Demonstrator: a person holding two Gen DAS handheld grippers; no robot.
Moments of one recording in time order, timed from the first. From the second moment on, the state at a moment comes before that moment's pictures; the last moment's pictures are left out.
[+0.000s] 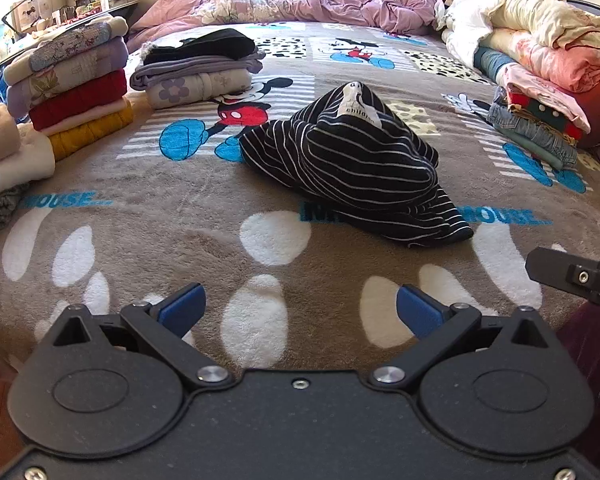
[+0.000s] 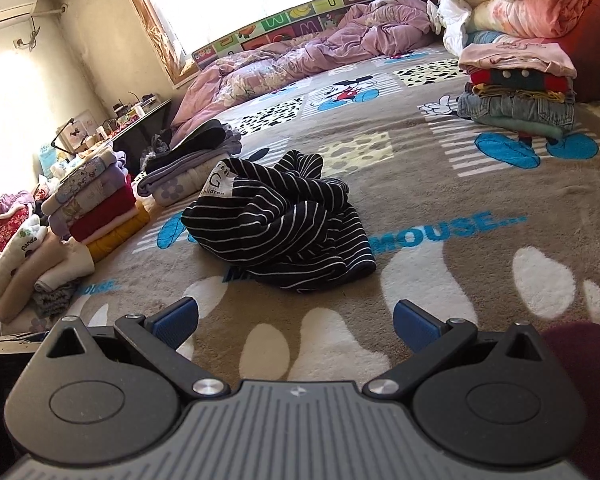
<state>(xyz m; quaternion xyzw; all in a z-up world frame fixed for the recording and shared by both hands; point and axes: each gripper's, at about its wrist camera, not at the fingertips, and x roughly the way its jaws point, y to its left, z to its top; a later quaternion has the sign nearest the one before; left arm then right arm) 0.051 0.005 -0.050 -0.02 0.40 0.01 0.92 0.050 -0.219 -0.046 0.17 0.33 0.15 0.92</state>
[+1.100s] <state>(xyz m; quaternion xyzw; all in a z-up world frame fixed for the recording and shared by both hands) 0.134 0.031 -0.069 -0.02 0.42 0.05 0.91 0.181 -0.216 -0.070 0.19 0.30 0.18 0.92</state>
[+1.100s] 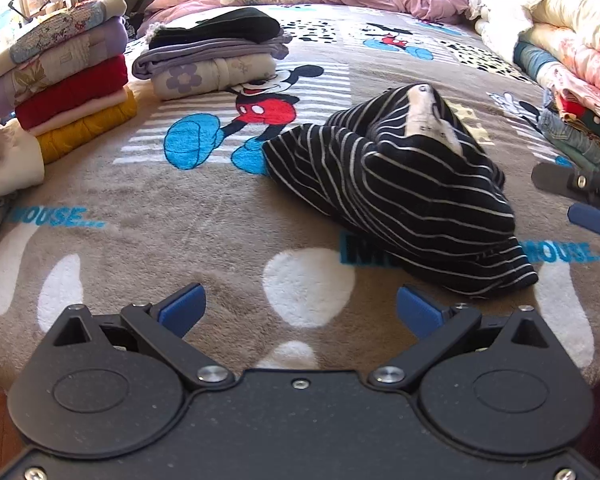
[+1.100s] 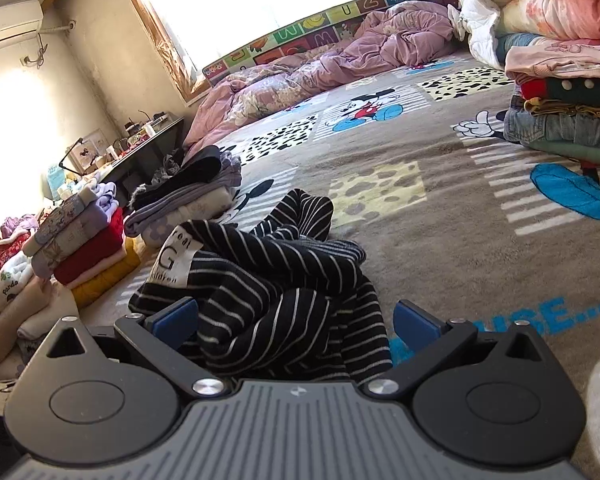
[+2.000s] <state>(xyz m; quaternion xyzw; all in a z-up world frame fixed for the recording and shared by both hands) 0.205 0.074 -0.047 -0.05 0.36 0.08 0.93 0.271 -0.222 -0.112 0.16 0.34 0.10 0.92</state>
